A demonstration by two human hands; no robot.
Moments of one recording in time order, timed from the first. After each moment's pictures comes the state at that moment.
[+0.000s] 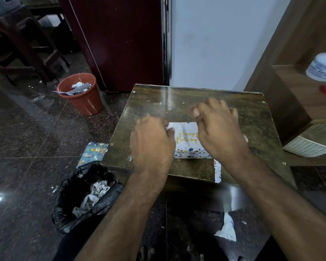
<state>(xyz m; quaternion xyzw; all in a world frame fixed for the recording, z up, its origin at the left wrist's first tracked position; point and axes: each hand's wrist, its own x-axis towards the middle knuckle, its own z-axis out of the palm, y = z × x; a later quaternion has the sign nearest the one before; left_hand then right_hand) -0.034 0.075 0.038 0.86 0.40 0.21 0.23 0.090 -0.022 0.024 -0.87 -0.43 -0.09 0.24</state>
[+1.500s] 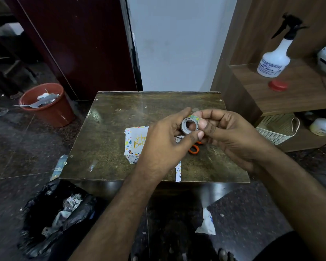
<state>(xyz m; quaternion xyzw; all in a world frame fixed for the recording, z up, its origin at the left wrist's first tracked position) 0.026 0.008 0.029 0.79 0.13 0.23 0.55 0.142 -0.135 0.039 -0.61 -0.27 0.35 0.66</state>
